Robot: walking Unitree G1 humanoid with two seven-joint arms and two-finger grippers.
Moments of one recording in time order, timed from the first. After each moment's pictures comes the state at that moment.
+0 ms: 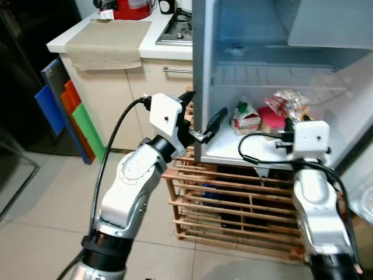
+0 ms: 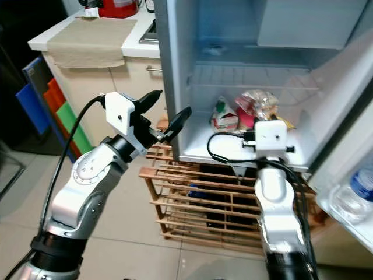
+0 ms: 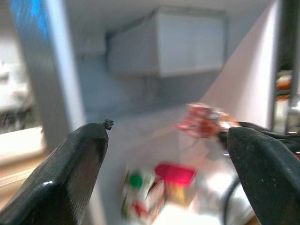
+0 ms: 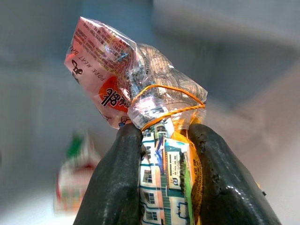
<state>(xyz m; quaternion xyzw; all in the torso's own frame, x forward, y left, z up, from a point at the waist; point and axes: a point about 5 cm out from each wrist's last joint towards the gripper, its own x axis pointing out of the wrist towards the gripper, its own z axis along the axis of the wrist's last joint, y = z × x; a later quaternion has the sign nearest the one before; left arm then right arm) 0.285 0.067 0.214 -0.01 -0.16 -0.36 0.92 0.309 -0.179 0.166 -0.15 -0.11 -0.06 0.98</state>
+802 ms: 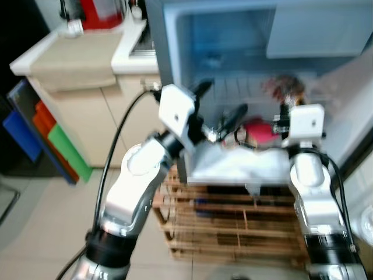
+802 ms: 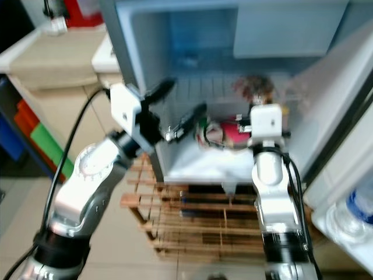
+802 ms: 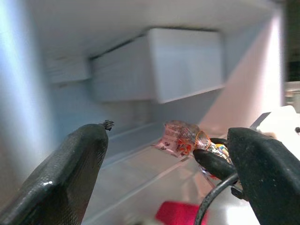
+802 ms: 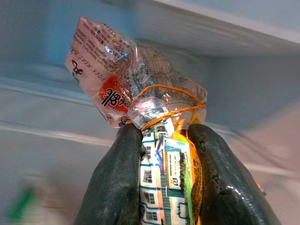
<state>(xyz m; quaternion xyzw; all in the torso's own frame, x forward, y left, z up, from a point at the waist) 0.280 0.059 0.225 0.00 -0.20 -0.38 0.90 0.314 -0.173 0.165 -0.14 -0.12 -0.05 0.98</state>
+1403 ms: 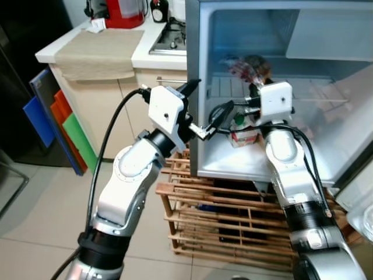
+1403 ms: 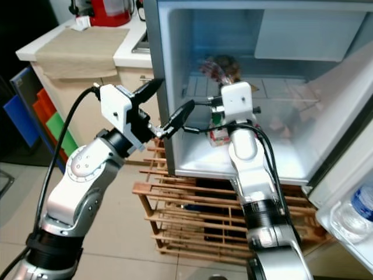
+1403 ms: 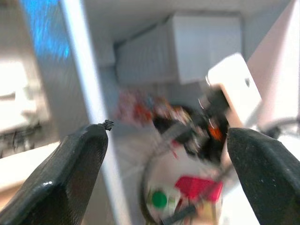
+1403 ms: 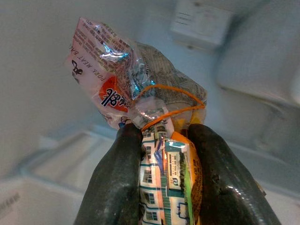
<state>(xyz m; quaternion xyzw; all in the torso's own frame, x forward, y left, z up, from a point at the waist) 0.284 0.072 0.212 0.02 -0.16 -0.36 0.92 0.371 -0.131 0.197 -0.15 -0.13 0.03 0.98</state>
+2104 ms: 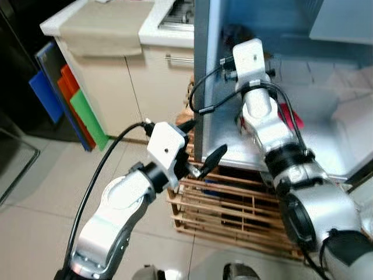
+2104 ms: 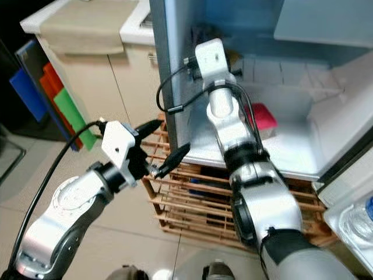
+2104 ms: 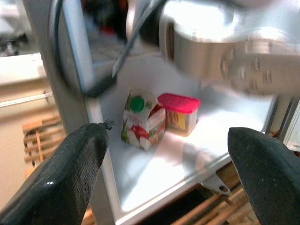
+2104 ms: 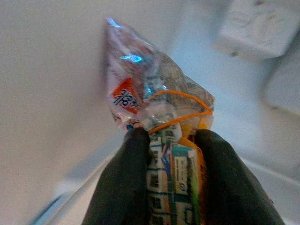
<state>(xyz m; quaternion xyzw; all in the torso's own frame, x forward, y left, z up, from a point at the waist) 0.237 0.077 0.185 0.02 -0.06 -0.38 0.92 0.415 -0.109 0.260 -0.17 -0.16 -0.02 0.97</state>
